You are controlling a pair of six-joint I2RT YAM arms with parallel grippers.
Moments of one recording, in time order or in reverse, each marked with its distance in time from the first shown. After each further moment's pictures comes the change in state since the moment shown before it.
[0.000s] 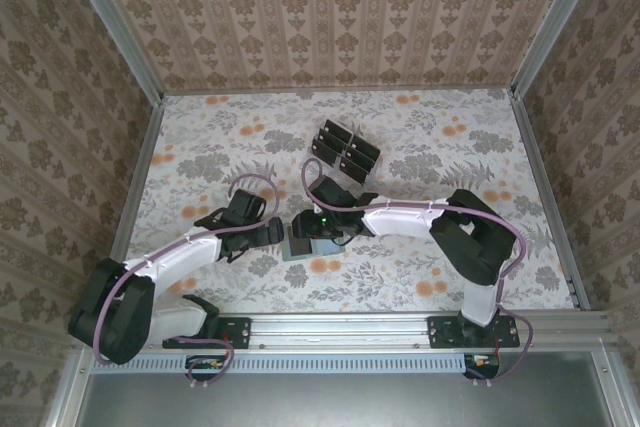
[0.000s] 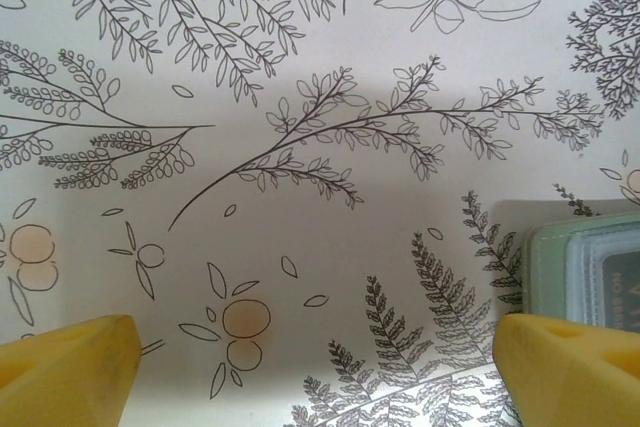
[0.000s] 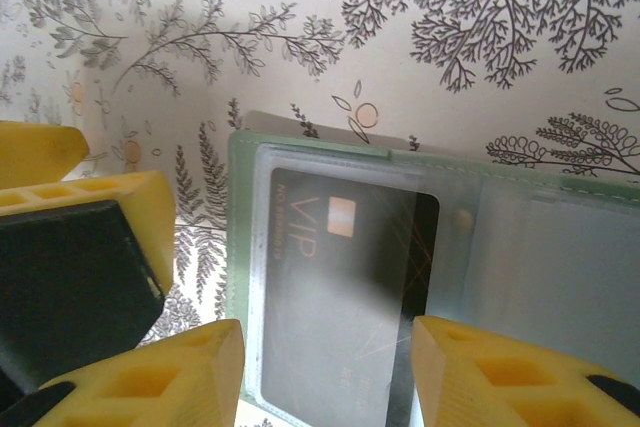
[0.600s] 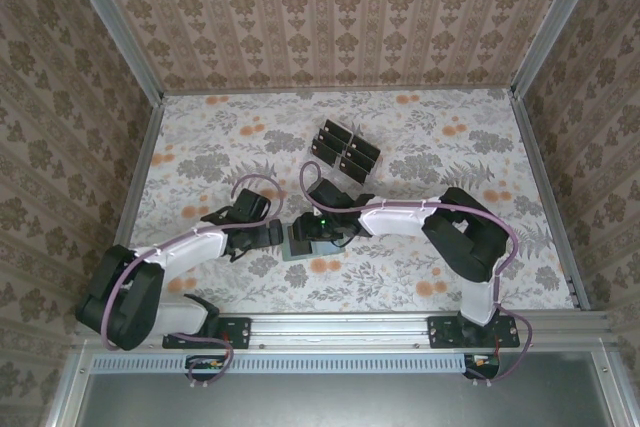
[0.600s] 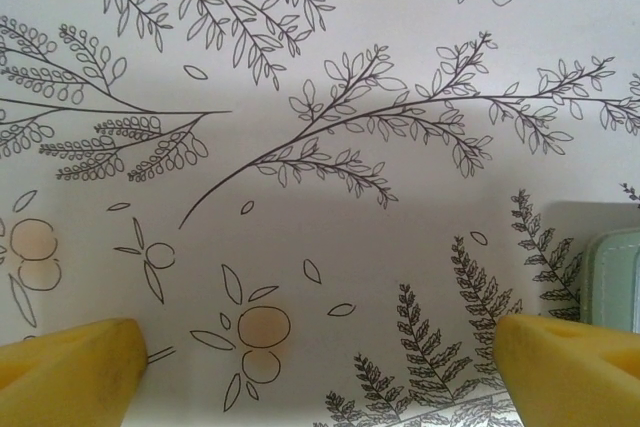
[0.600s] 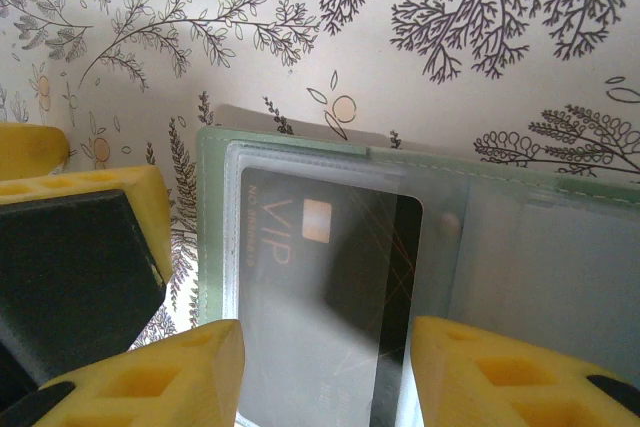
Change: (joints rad) left arm -0.014 0.073 0.021 -0.012 -0.032 -0.012; right arm 0.000 0.029 0.006 0.001 -0.002 -0.002
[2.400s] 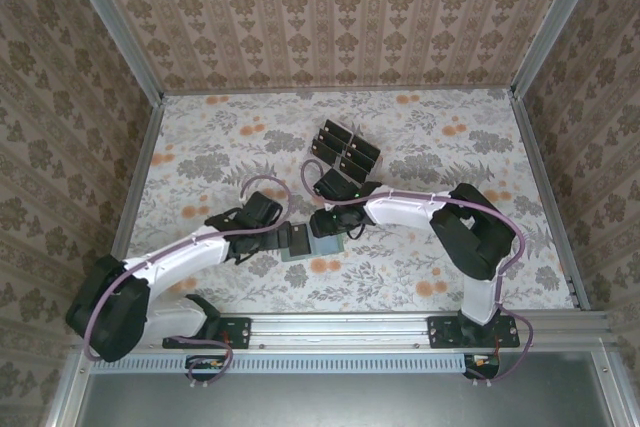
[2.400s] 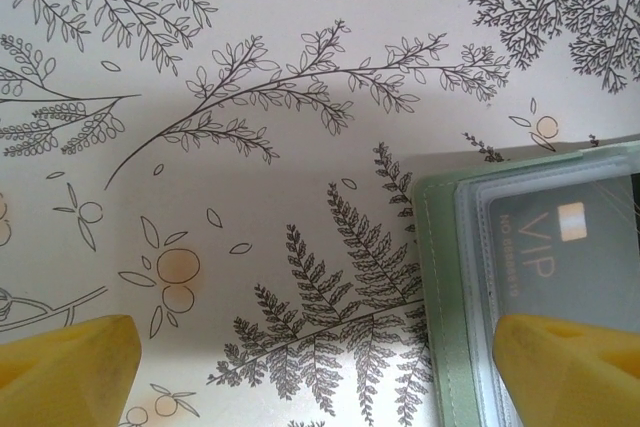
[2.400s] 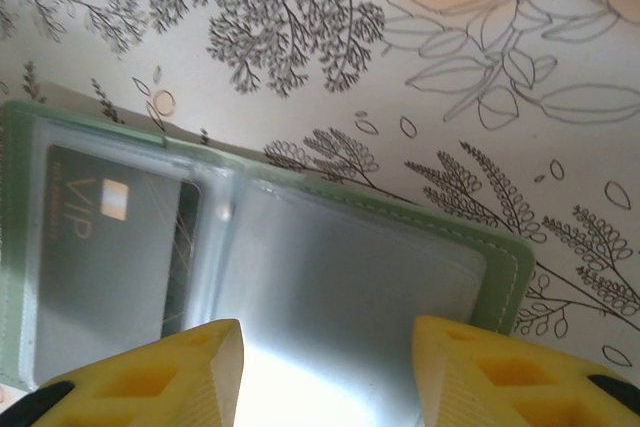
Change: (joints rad) left arm -0.140 -0.069 0.050 -0.093 -0.047 -0.067; right arm -0.068 -0.020 0.045 -0.232 0.107 -0.290
